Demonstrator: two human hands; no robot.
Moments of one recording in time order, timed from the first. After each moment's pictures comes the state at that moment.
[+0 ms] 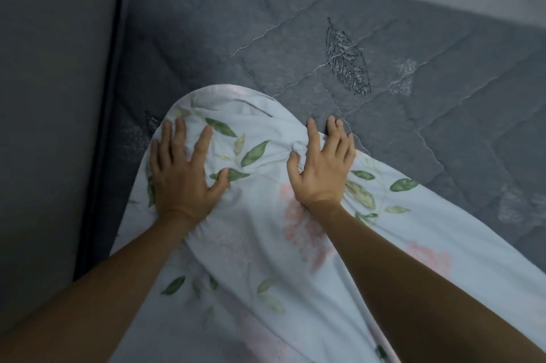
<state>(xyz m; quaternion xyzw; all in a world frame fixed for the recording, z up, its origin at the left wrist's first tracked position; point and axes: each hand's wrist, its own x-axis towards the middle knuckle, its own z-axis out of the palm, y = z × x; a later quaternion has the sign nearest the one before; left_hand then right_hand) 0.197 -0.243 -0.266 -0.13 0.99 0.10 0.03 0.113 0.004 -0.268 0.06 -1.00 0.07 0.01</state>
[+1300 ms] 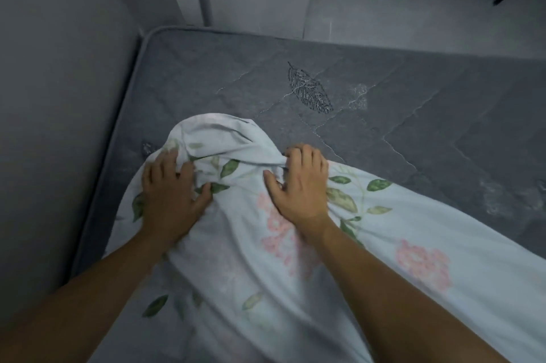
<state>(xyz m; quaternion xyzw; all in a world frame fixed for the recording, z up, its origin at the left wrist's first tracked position) 0.207 -0.240 -0.255 -0.07 0.99 0.06 -0.04 0.137 0.021 -0.243 0.13 -0.97 0.21 0.06</state>
